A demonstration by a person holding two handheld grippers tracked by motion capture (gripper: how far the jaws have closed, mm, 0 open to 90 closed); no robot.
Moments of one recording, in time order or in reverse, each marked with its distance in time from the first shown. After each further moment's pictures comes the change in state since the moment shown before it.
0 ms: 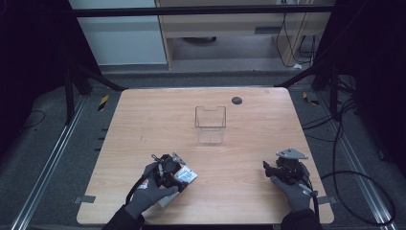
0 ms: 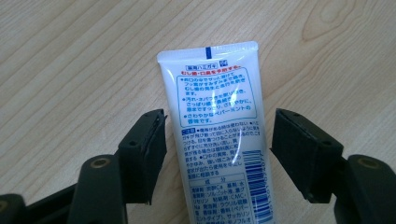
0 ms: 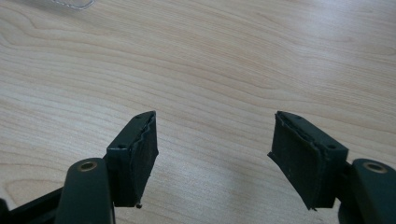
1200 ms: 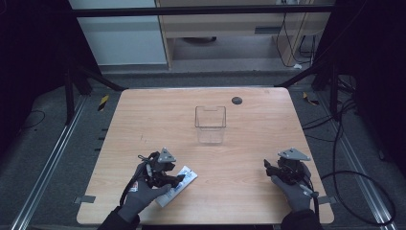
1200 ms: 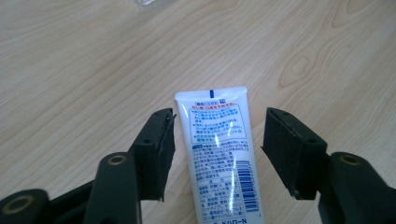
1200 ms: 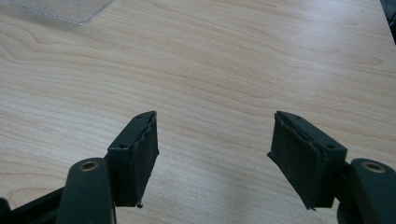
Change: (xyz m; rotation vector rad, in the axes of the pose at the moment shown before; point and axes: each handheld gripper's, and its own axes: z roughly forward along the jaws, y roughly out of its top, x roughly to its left) left arm 0.000 -0.010 -0.035 -0.210 0.013 -0.005; right arm 0.000 0.001 -0.005 -0.040 -0.017 0.010
